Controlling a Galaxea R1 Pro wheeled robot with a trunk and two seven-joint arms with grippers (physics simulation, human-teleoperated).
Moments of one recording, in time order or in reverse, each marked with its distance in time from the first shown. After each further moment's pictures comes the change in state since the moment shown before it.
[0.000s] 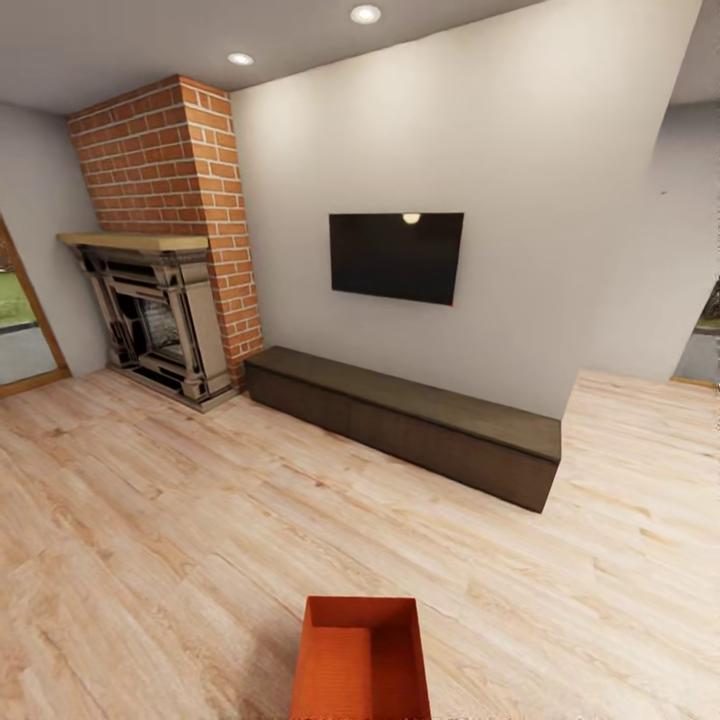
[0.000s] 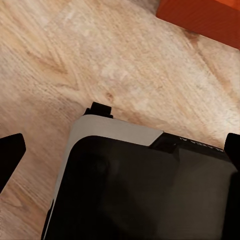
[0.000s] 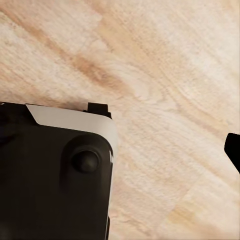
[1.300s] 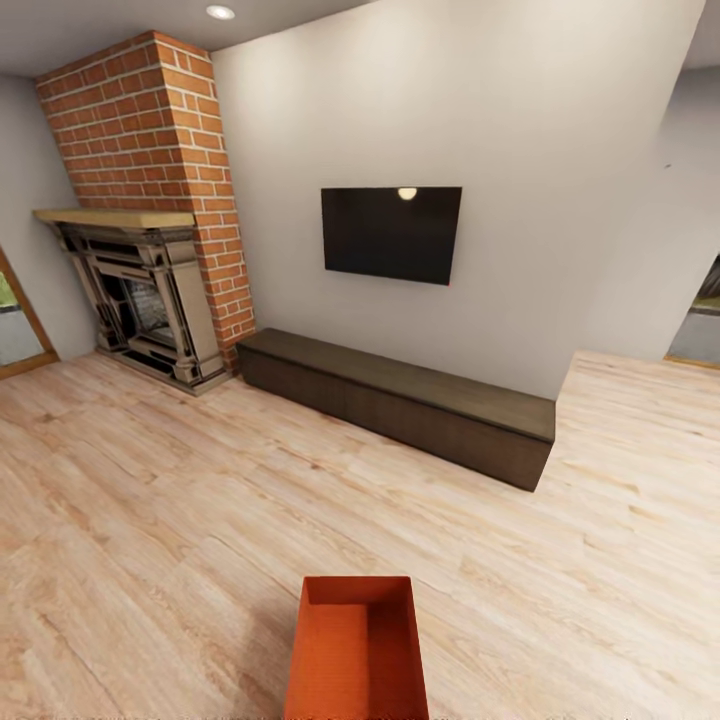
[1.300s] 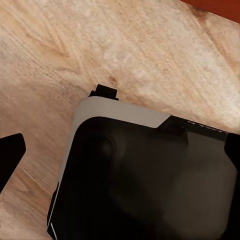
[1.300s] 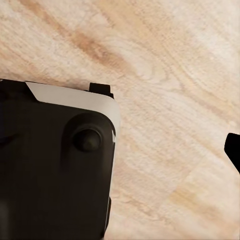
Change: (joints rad) left arm 0.000 0.000 0.000 0.000 0.000 0.000 0.000; right arm 0.000 0.001 0.002 0.000 0.005 0.006 0.000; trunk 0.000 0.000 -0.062
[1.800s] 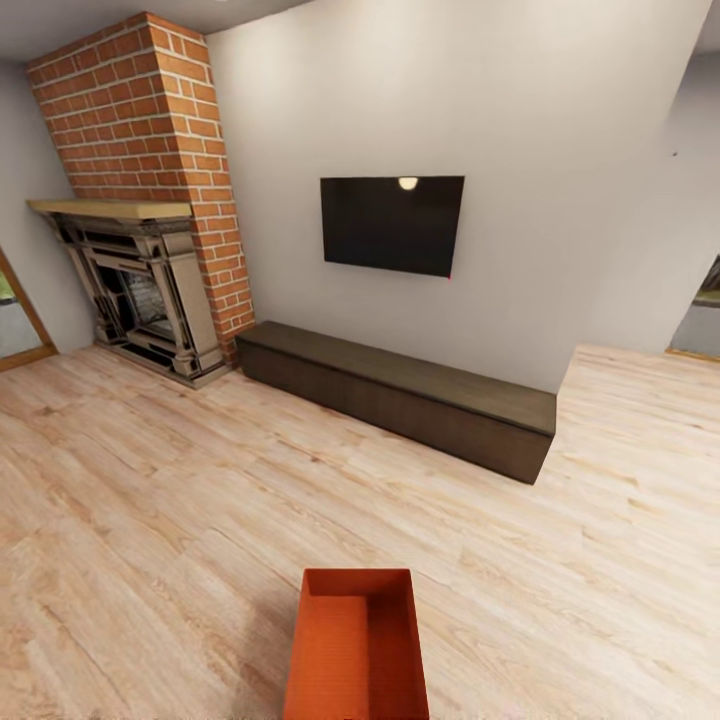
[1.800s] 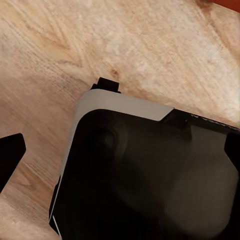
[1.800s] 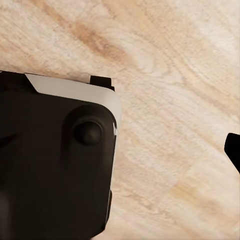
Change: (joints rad) left arm 0.000 0.000 0.000 0.000 0.000 0.000 0.000; right arm 0.000 0.000 -0.001 0.000 0.000 -0.001 0.000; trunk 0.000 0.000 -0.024
